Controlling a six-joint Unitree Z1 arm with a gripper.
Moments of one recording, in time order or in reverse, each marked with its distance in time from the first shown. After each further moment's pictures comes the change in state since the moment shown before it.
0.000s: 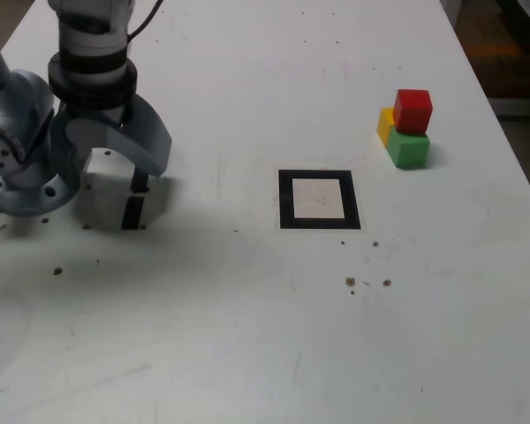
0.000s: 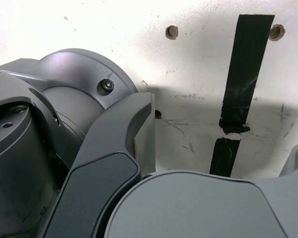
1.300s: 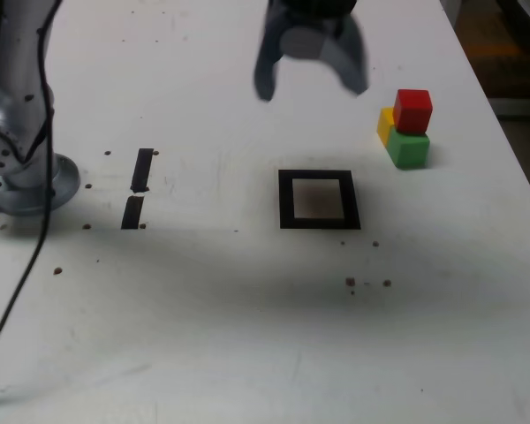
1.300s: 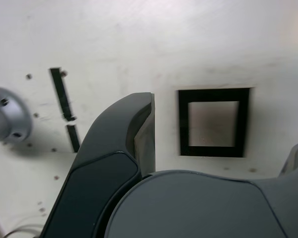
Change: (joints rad) arm 0.010 0.557 -1.211 0.602 0.191 0.085
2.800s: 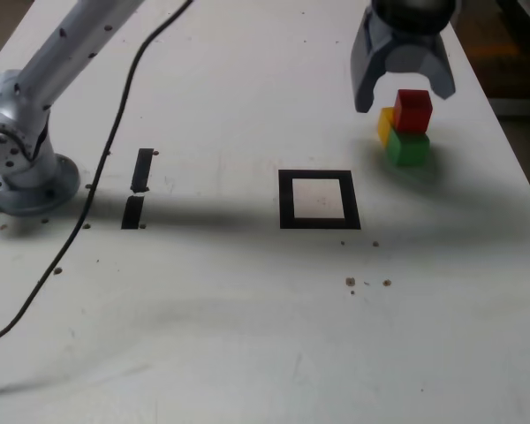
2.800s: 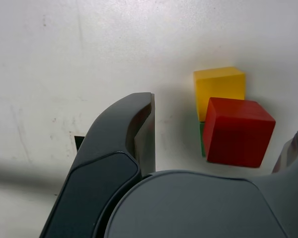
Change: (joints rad) arm 0.138 0.392 -0.475 0.033 -0.026 0.048
